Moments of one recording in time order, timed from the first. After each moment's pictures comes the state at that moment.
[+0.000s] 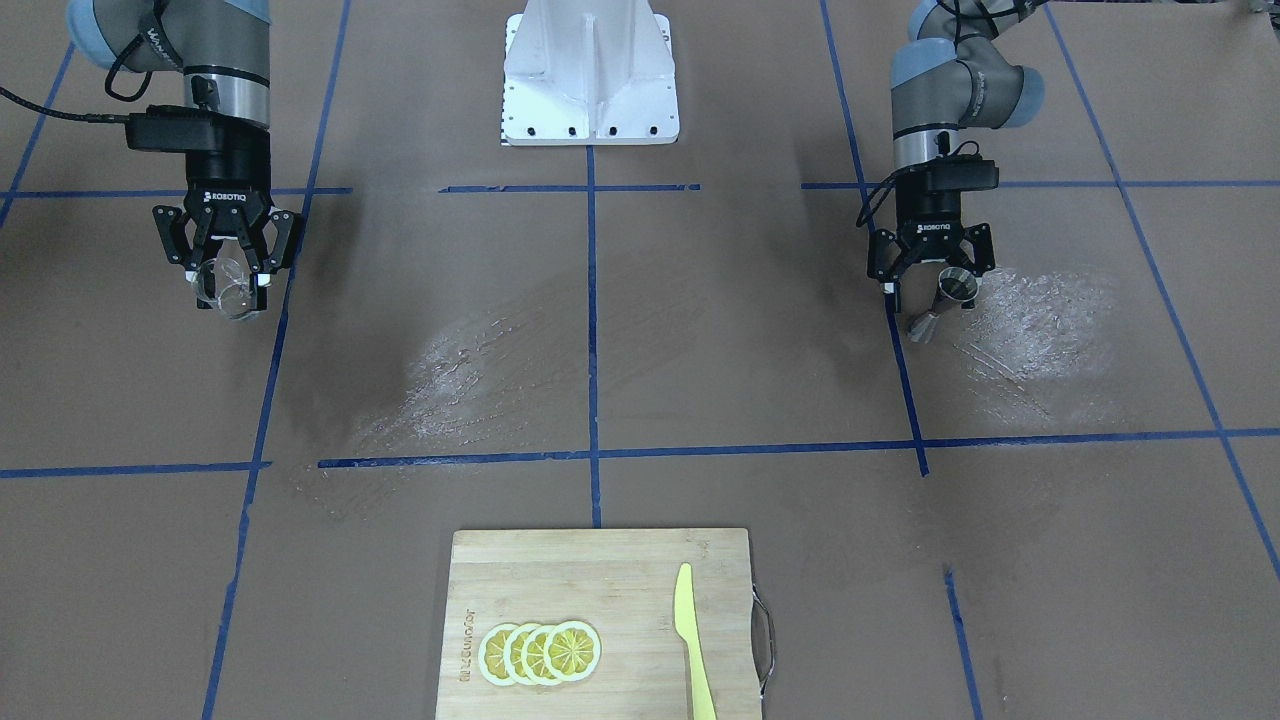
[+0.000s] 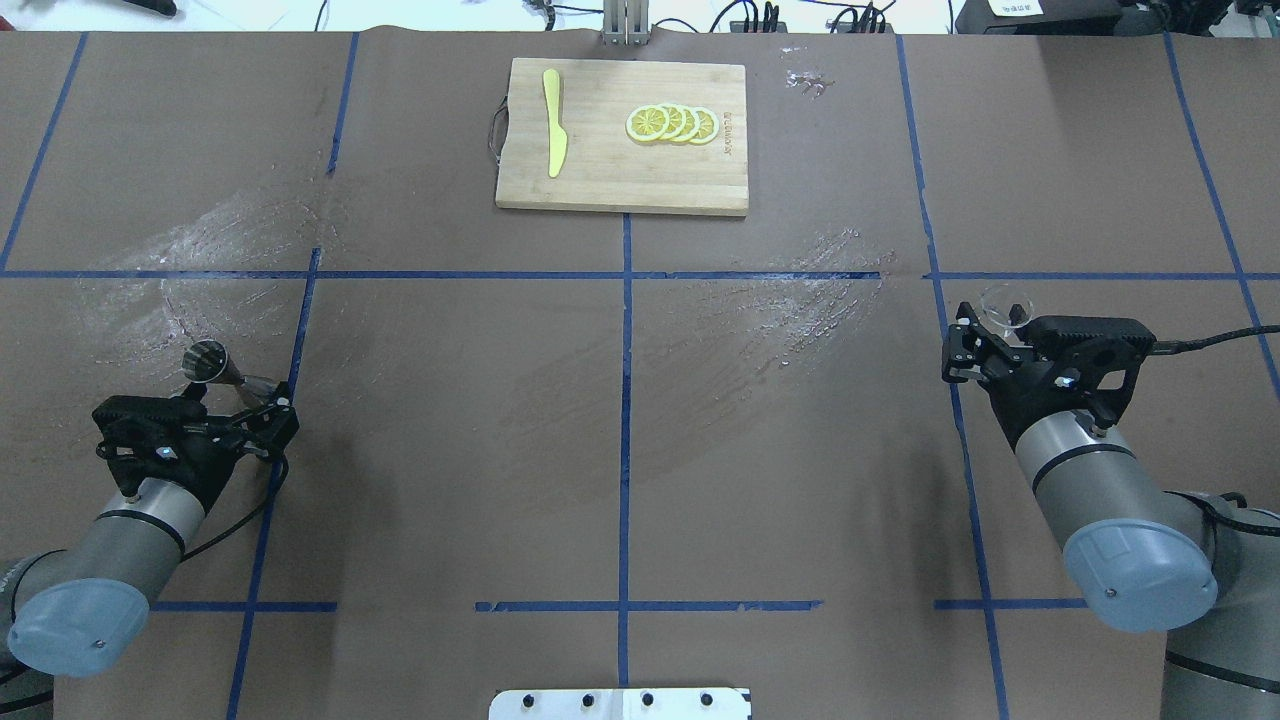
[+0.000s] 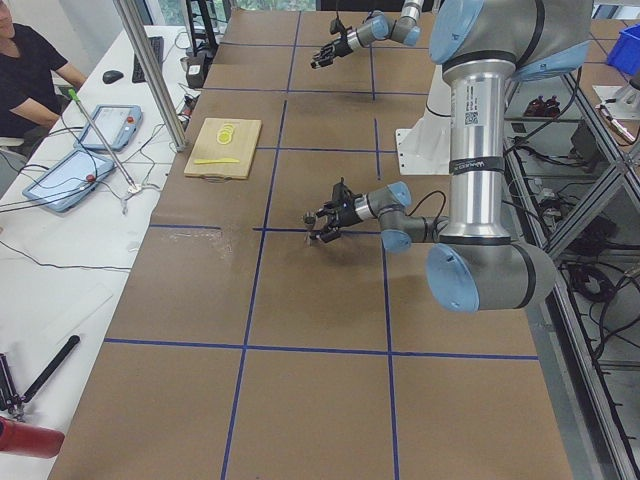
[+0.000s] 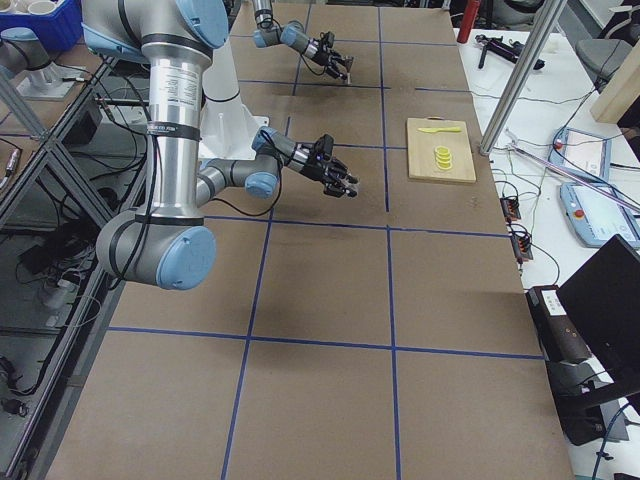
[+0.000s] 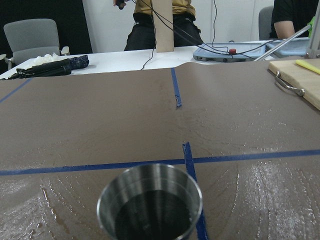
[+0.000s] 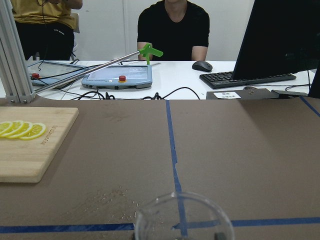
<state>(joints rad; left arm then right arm) -0.23 -1.45 -1.78 -2.46 -0.77 -1.24 0.31 -1.68 2.03 -1.01 0.75 1.34</state>
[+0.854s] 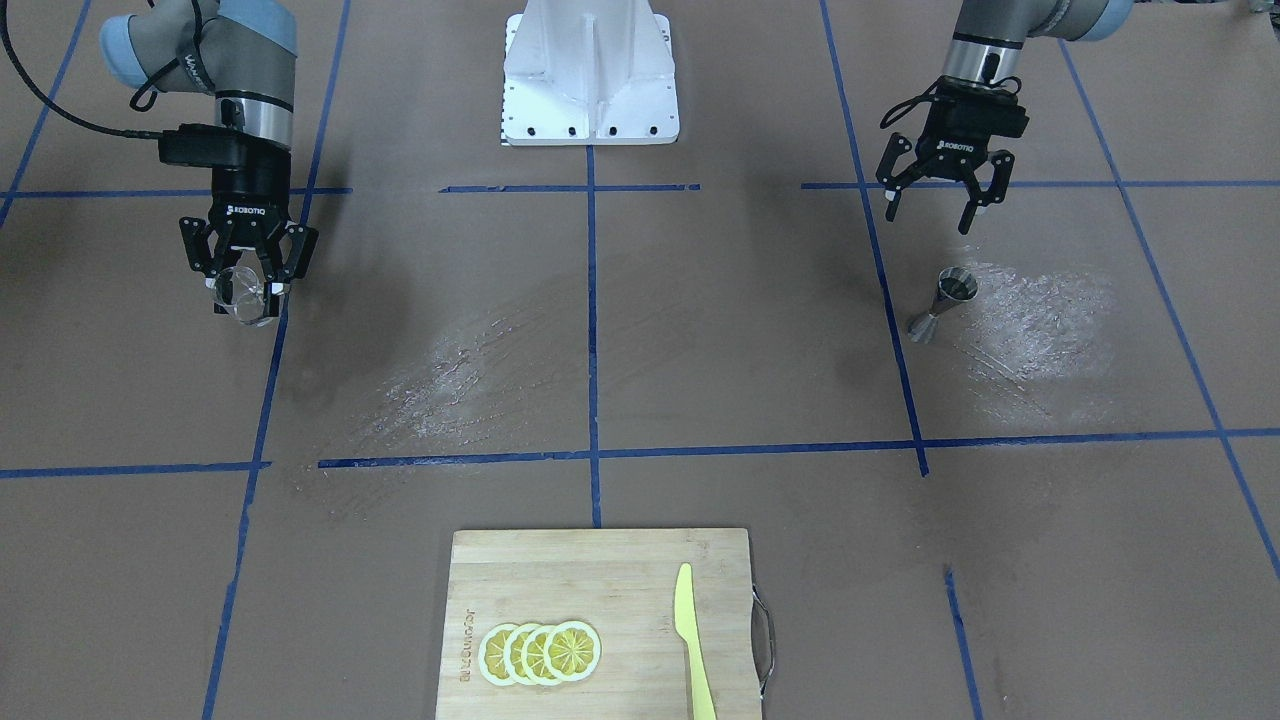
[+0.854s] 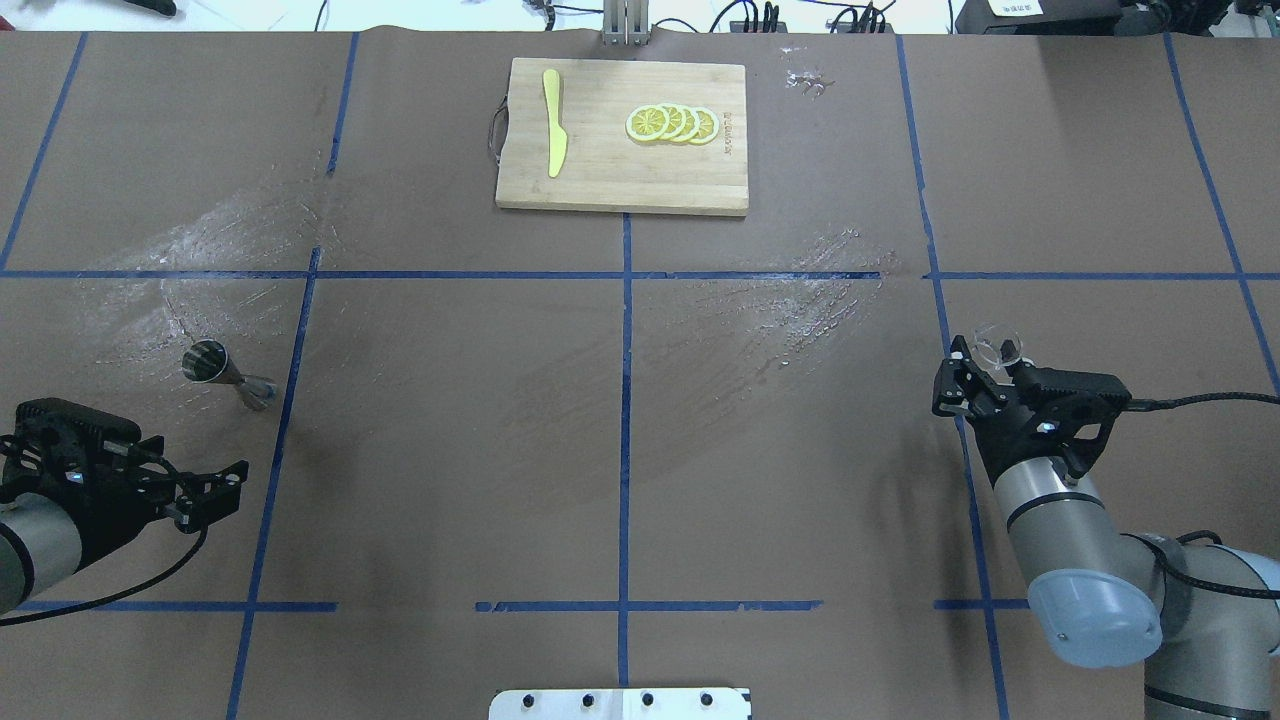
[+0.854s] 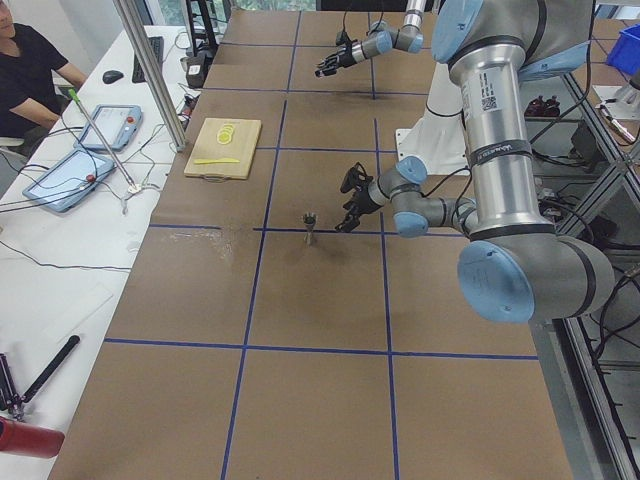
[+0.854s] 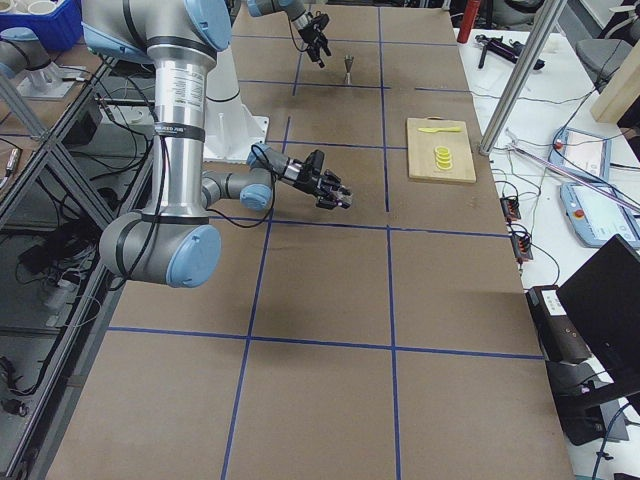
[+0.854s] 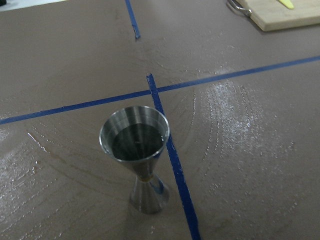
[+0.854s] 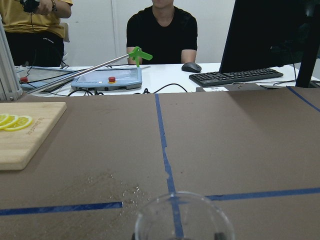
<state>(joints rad) -0.28 -1.22 -2.13 -2.39 -1.24 -1.06 0.21 -1.68 1.92 -1.01 0.61 1.51</state>
